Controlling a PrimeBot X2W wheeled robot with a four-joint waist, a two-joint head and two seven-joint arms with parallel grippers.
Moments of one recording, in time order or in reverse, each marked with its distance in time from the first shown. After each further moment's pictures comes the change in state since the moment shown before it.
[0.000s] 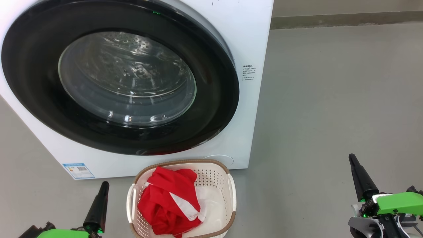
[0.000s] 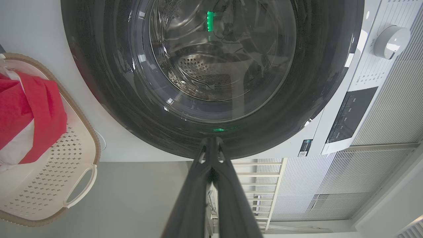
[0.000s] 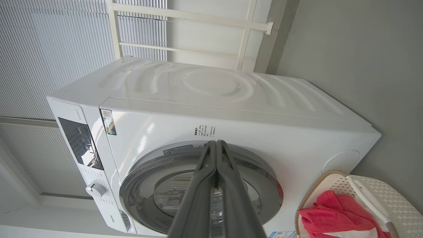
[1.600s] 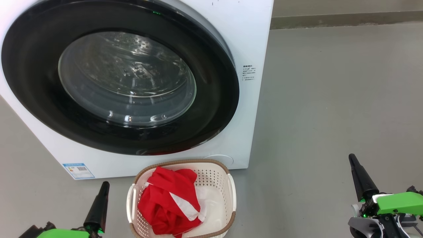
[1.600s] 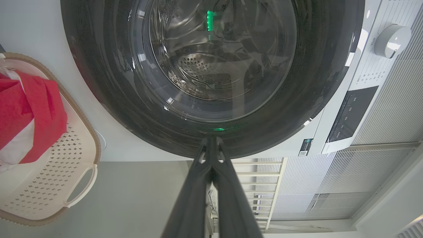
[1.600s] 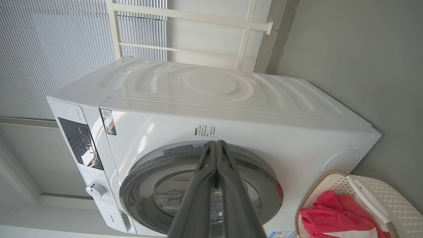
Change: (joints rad) left arm 0.000 0.002 -0.003 0.000 0.000 0.000 0.000; right arm 0.000 0.000 0.000 0.000 0.000 0.000 0.000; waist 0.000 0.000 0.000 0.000
